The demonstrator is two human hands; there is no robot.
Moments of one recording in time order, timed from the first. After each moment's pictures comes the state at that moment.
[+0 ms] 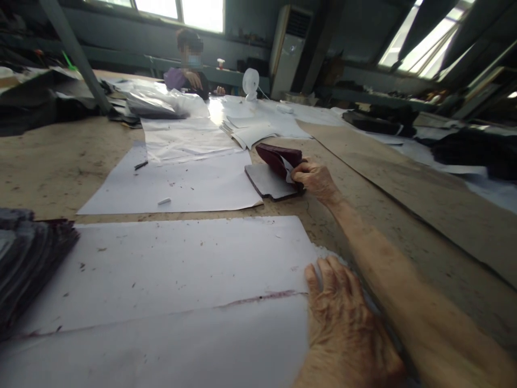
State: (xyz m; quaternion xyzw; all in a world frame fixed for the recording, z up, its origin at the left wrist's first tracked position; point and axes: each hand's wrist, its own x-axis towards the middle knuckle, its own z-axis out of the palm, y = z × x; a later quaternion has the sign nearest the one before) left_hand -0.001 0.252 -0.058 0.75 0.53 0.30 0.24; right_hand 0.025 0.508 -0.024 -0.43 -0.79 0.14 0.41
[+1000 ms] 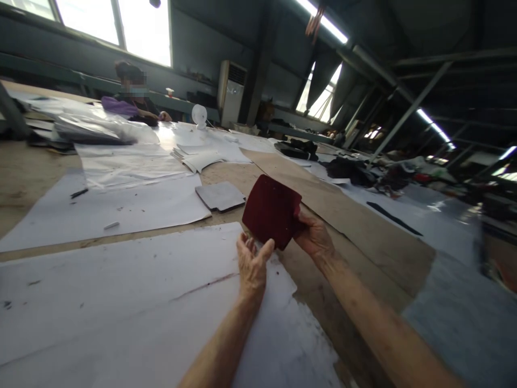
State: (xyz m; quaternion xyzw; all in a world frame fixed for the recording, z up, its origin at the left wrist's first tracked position) left_hand -0.010 0.281 -0.049 0.30 0.39 0.67 0.56; right_hand 0.122 0.338 0.007 -0.36 -0.34 0.59 0.63
